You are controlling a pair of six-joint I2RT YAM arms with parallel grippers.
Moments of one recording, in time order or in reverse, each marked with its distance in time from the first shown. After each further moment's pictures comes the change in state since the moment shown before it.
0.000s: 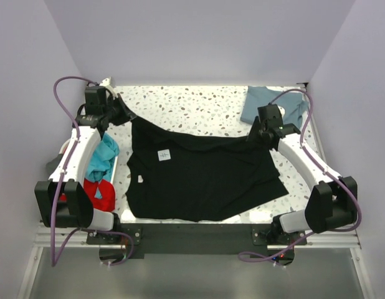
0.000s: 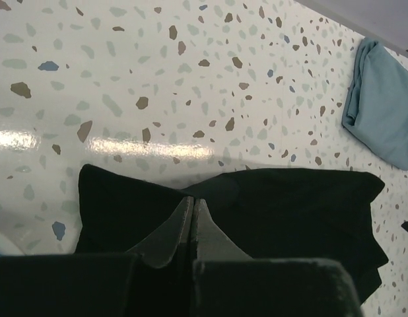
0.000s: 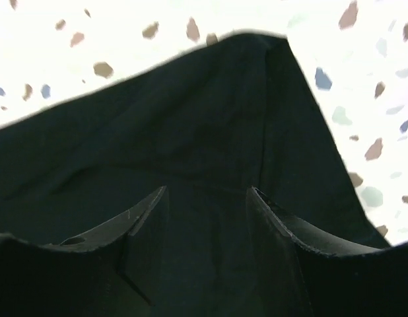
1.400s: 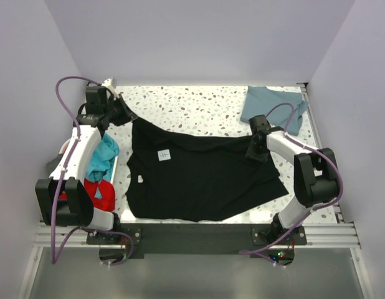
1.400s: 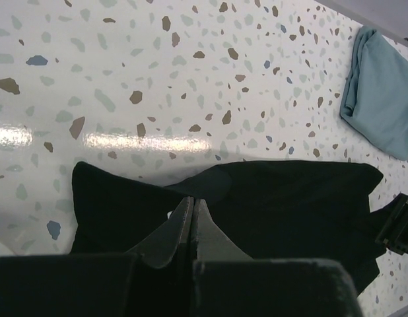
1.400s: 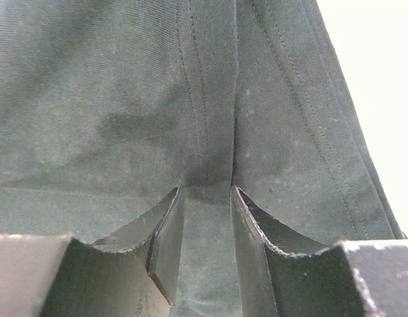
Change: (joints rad) left arm 0.000 0.015 0.005 -0.010 0.033 0.013; right arm -0.016 0.239 -0.097 0.016 -0.018 0.027
